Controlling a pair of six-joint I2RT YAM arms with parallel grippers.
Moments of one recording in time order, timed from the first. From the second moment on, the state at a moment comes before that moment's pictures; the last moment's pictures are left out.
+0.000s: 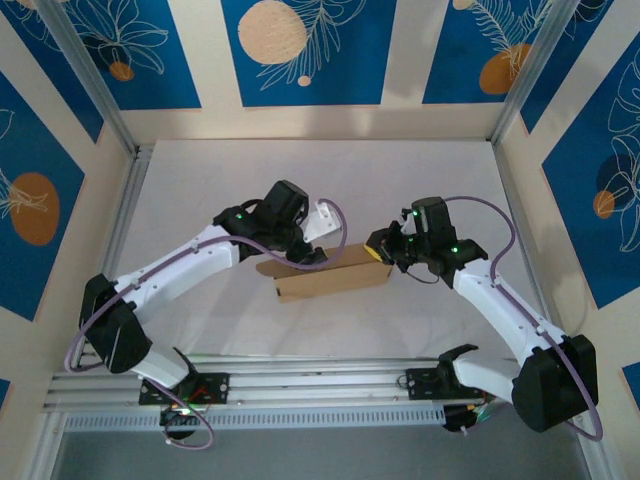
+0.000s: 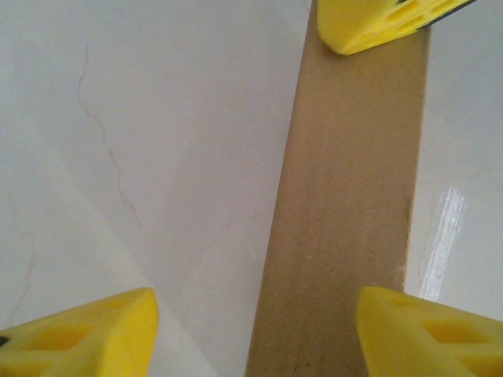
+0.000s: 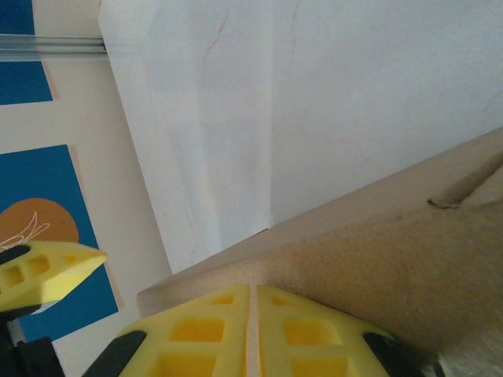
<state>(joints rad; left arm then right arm) -0.79 1.51 1.33 -0.71 0.17 0.37 0.35 1.12 0.81 -0.46 -0.49 1.09</state>
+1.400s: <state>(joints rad) -0.79 1.70 1.58 -0.83 0.29 0.46 0.26 1.08 1.12 -0.62 -0.34 0.06</state>
